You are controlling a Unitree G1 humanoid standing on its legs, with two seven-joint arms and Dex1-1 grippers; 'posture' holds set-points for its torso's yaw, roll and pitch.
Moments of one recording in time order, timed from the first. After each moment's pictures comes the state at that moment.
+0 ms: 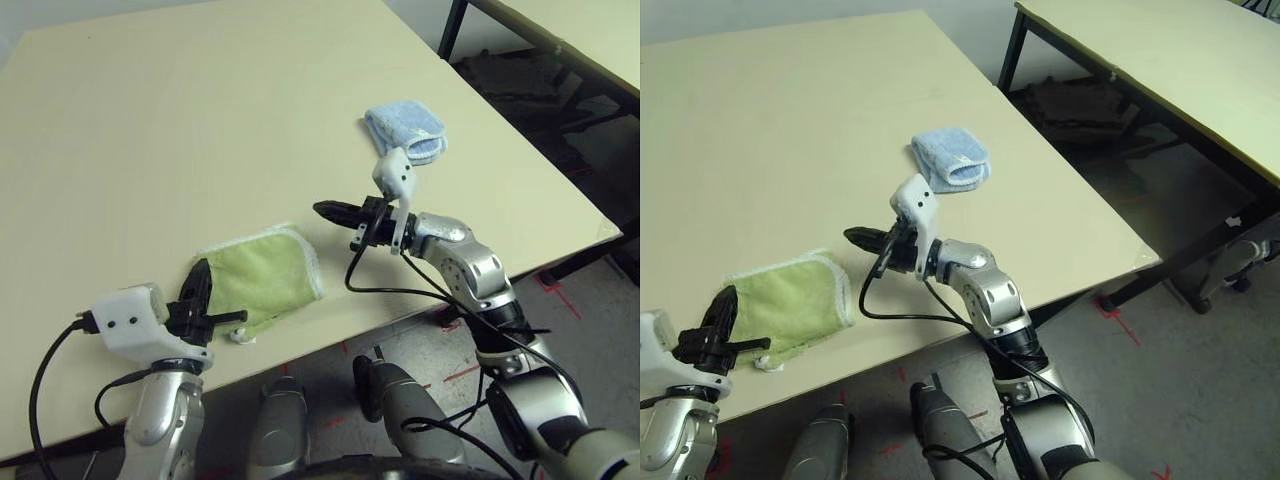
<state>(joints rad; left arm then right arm) 0.48 0.07 0.19 -0.68 -0.24 0.20 -0.07 -0.54 -0.11 0.22 0.01 0.30 0.44 0.74</state>
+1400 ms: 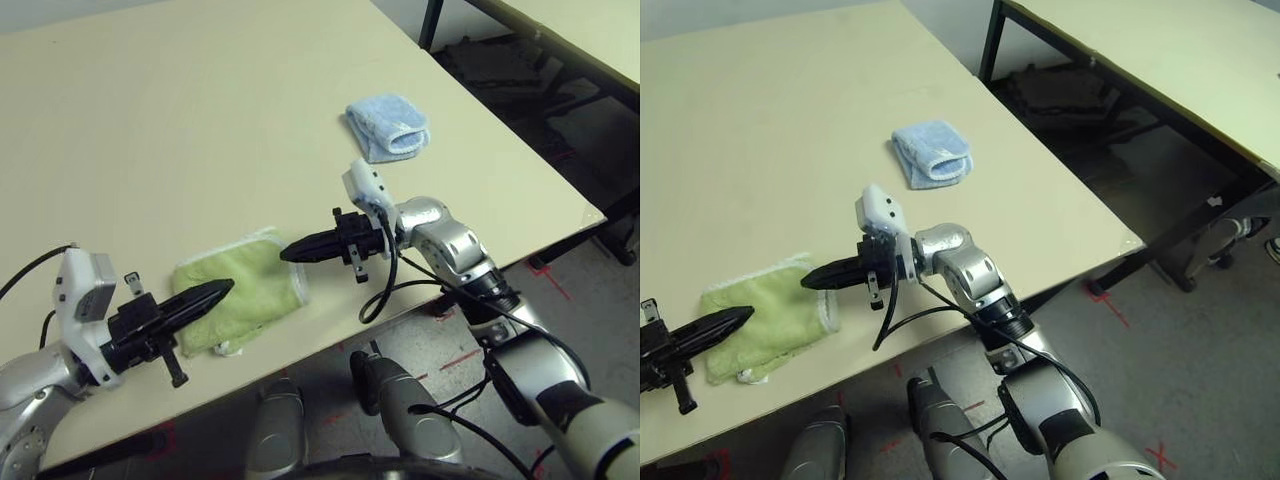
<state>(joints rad) 0.54 0.74 0.46 -0.57 -0.77 0.31 -0.99 -0.73 -0.16 0.41 0.29 0.35 0.24 1.37</state>
